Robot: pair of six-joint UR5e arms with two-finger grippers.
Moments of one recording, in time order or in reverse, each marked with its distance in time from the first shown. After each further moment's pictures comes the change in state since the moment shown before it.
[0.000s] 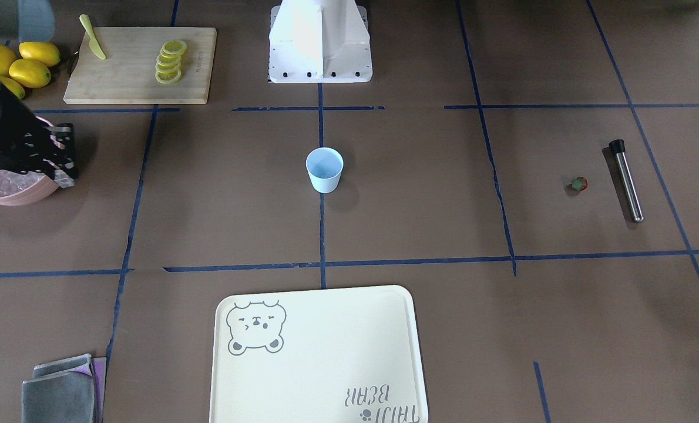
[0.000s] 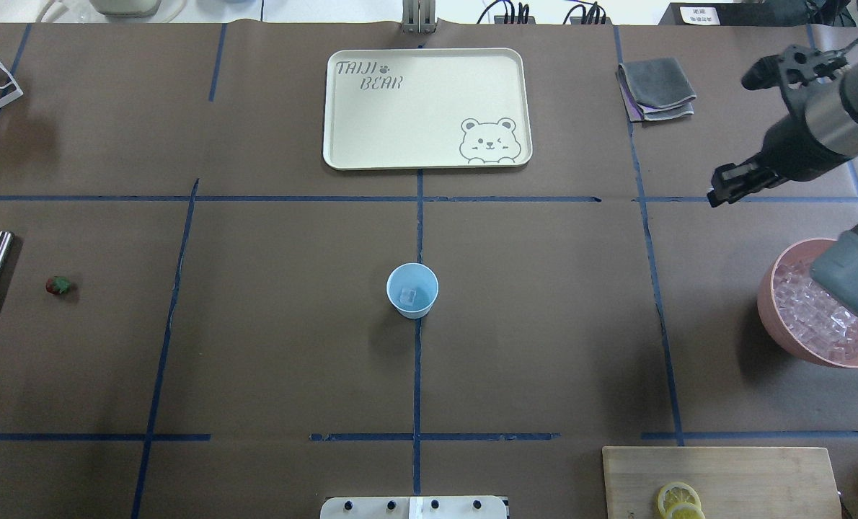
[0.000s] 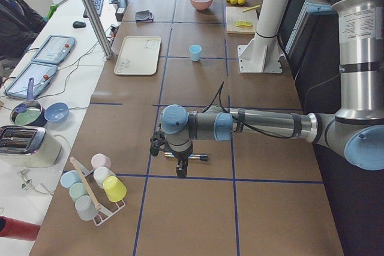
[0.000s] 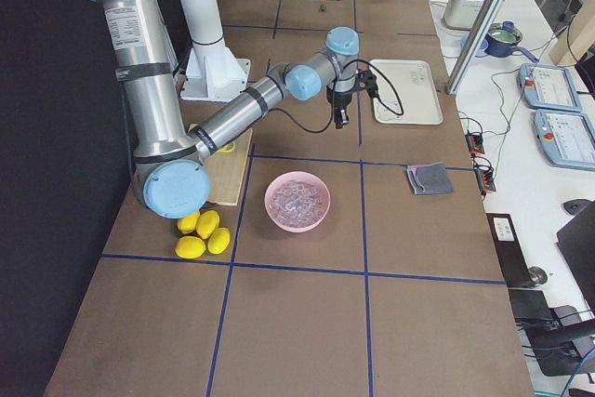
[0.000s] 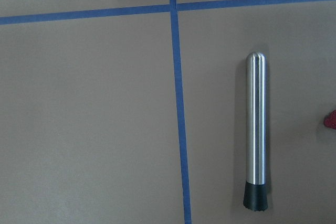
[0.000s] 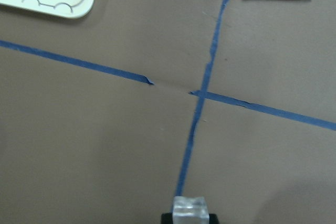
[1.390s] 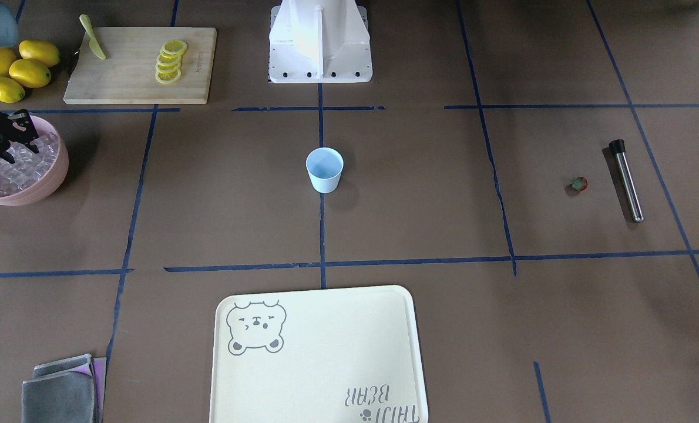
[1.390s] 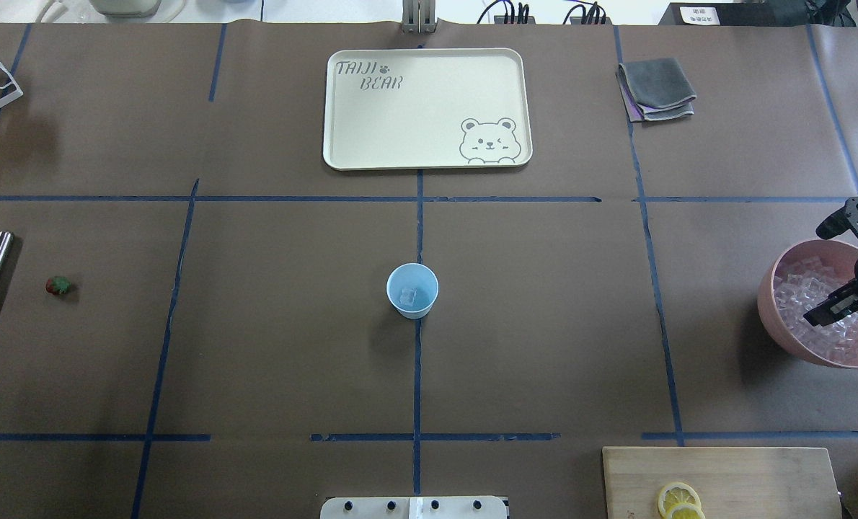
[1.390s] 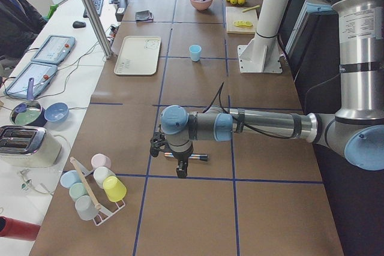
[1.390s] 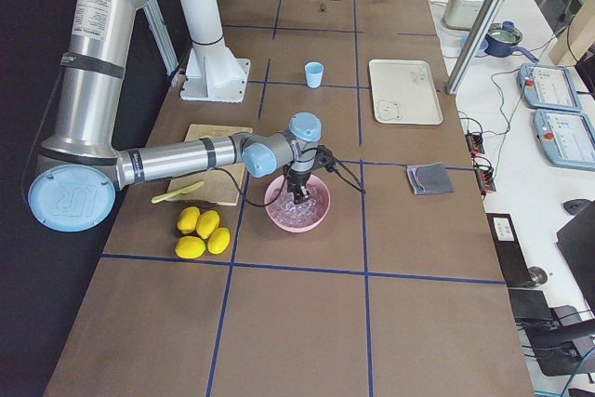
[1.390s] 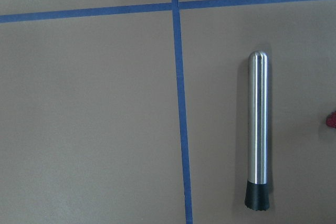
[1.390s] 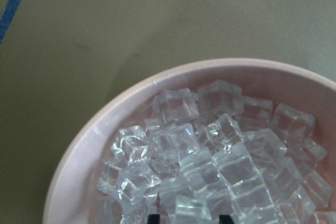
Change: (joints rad) left arm 0.000 0.000 0.004 0.000 0.002 0.000; right arm -0.010 -0.486 -0.099 0.345 0.015 -0.428
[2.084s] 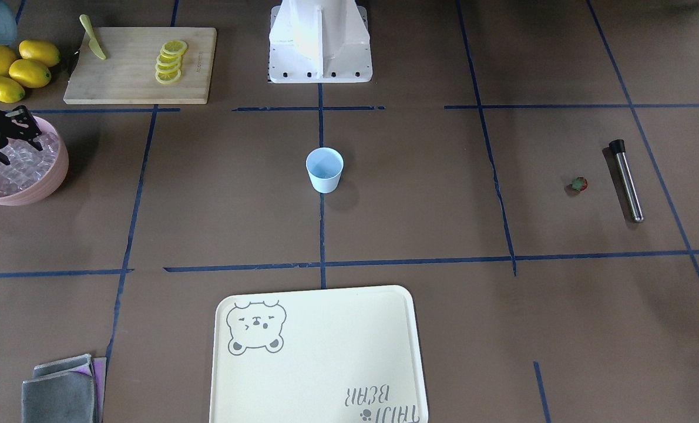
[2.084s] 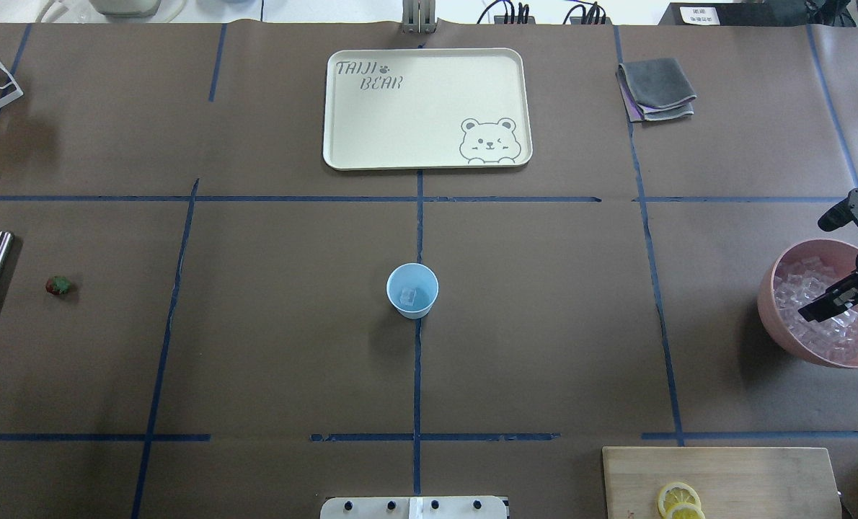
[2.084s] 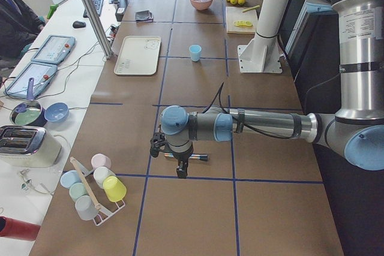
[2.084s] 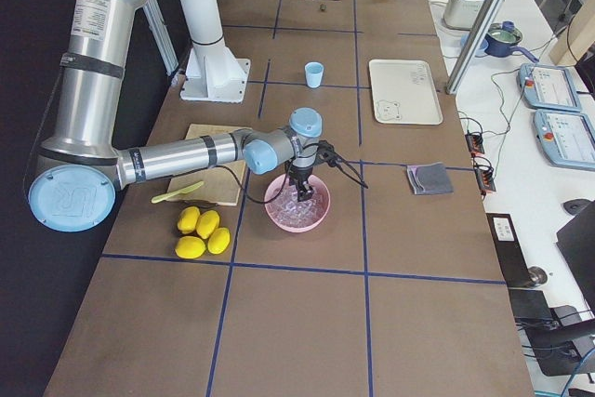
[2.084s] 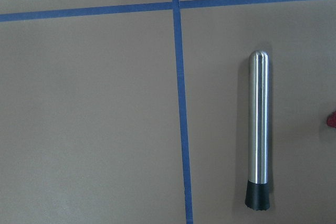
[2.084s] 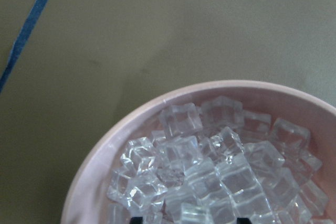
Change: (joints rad) left arm 0.000 0.000 0.001 0.001 0.000 0.000; right arm 0.014 0.005 0.014 0.003 0.004 0.000
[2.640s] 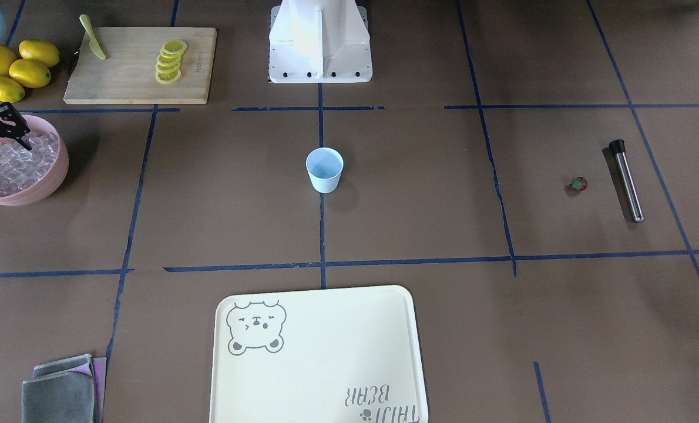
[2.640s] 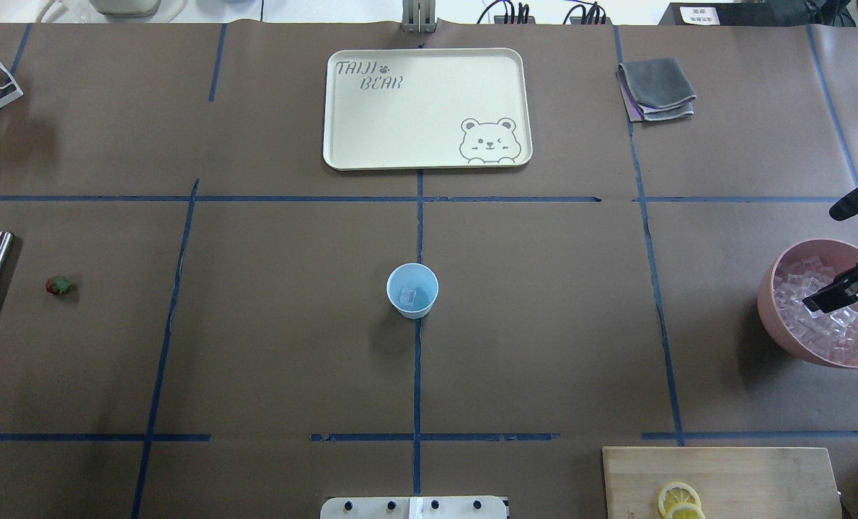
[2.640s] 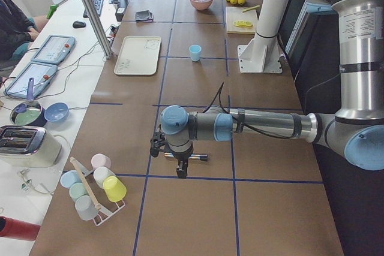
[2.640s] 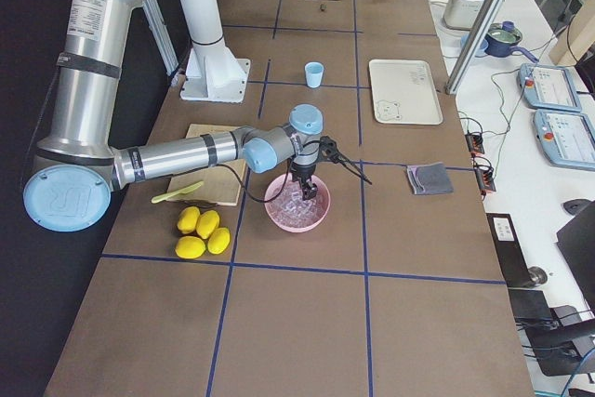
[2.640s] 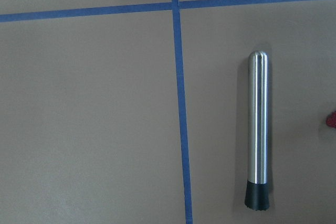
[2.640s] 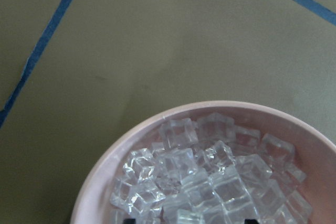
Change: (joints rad) left arm 0.000 0.000 -0.001 0.000 0.000 0.000; right arm 0.026 0.002 0.022 0.013 0.006 -0.017
